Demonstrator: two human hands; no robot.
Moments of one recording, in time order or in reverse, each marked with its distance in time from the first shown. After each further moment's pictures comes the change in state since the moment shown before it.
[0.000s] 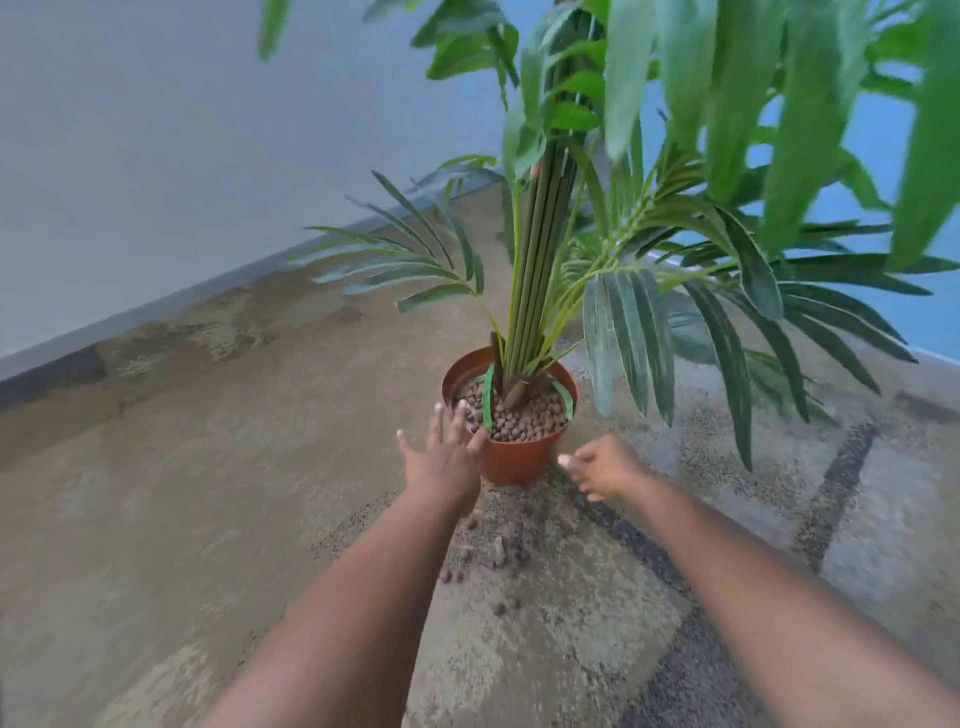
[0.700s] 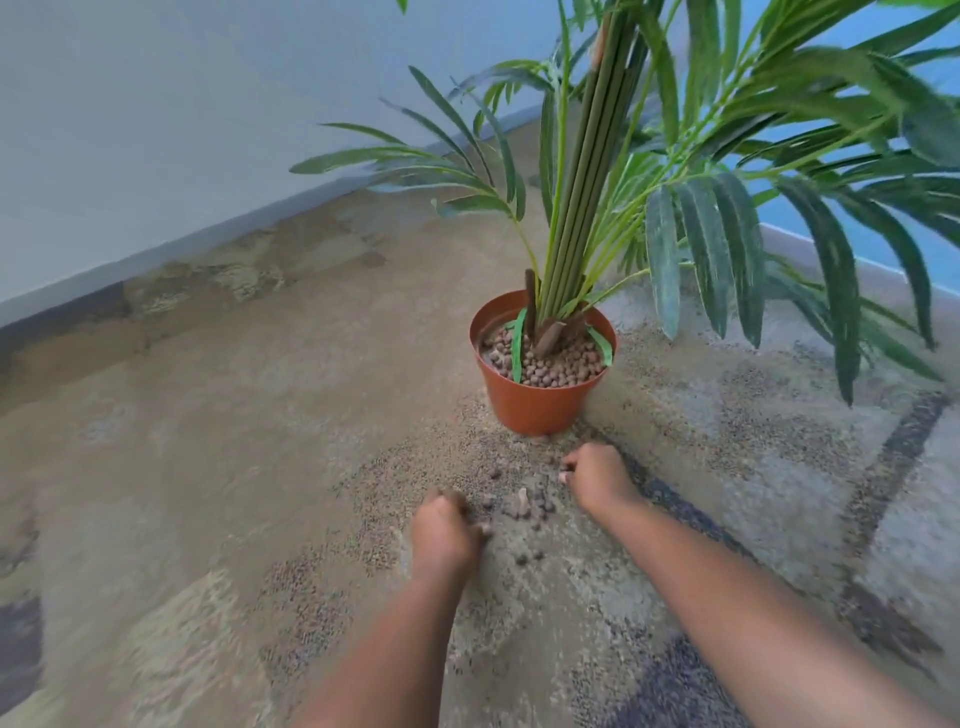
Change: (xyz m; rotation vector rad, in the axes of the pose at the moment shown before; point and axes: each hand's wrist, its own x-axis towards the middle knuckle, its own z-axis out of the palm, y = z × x) left_hand -0.057 0.001 0.135 -0.806 0.158 -0.407; right_hand 0.000 0.028 0.101 -0.316 0.145 -0.175
